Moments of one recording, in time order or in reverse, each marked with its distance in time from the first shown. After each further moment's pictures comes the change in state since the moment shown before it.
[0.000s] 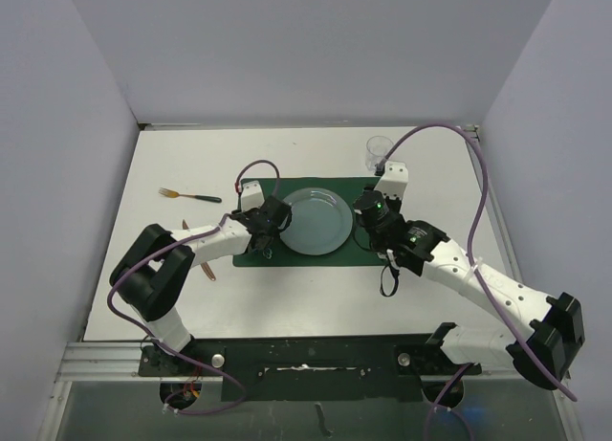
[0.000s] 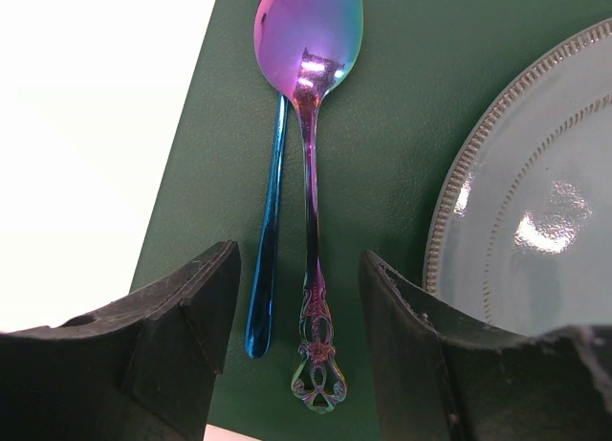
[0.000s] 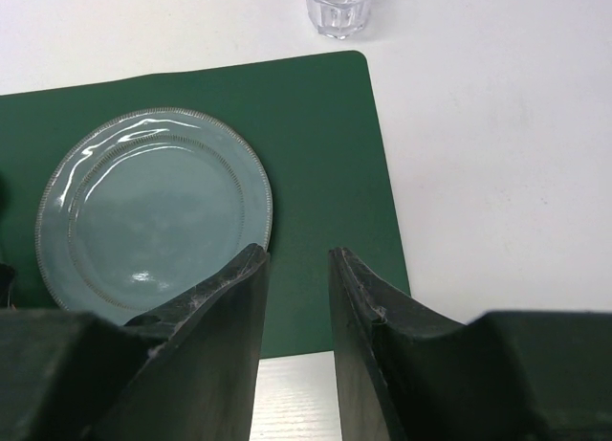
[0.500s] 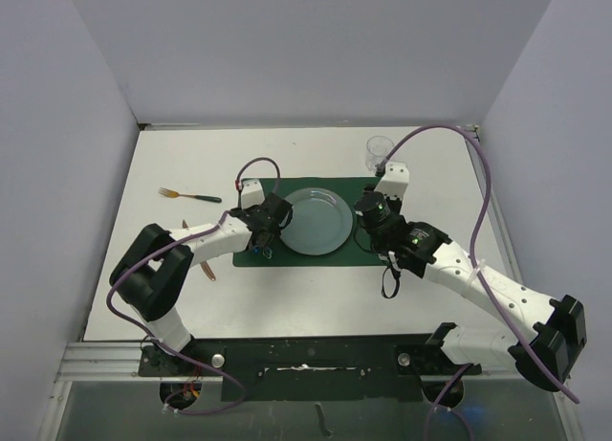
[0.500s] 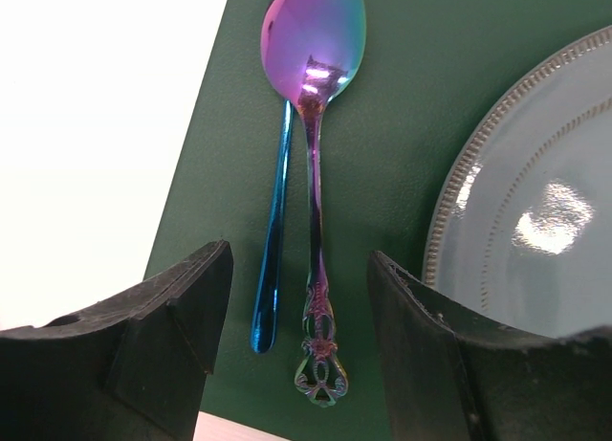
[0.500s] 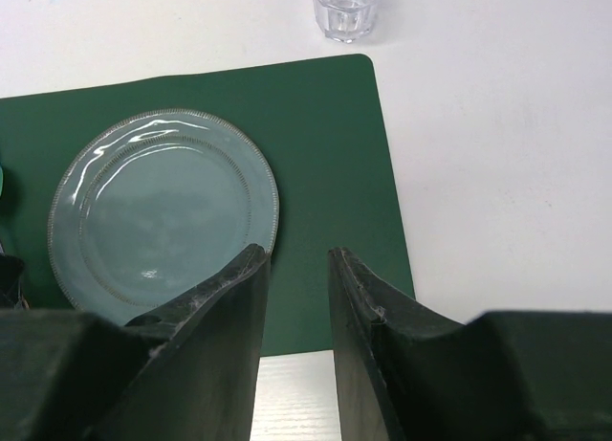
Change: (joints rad) left arm 0.003 0.000 0.034 -0.060 -0.009 -0.001; right arm 0.011 -0.015 0.000 0.000 0.000 0.000
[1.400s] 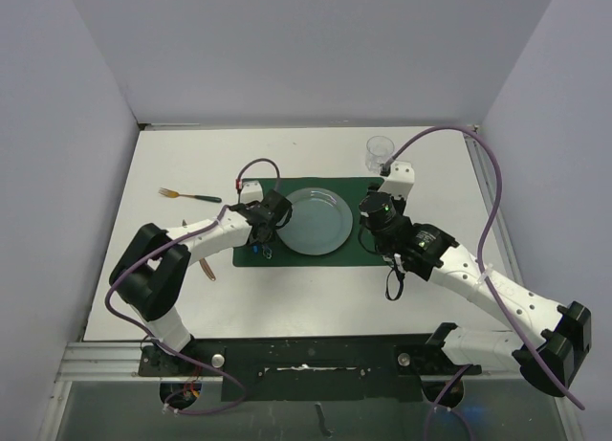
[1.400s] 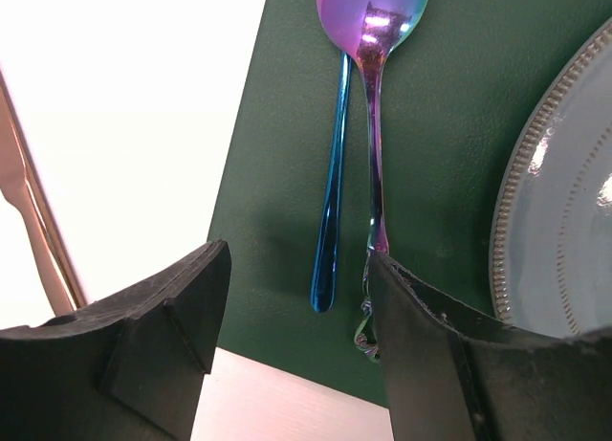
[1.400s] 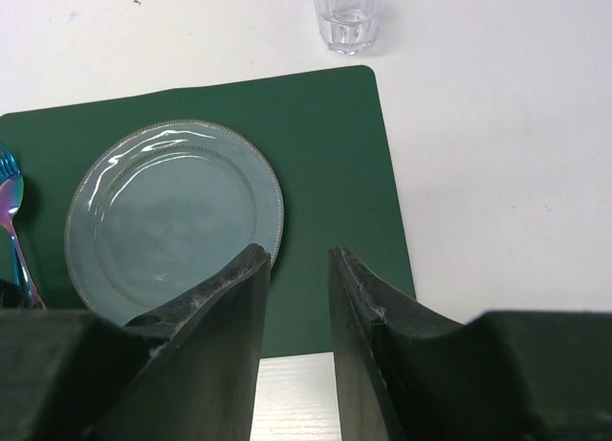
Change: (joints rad) left arm 0.008 0.000 0.068 -0.216 0.027 0.035; right arm 0.002 -0.037 0.000 0.000 0.000 -0.003
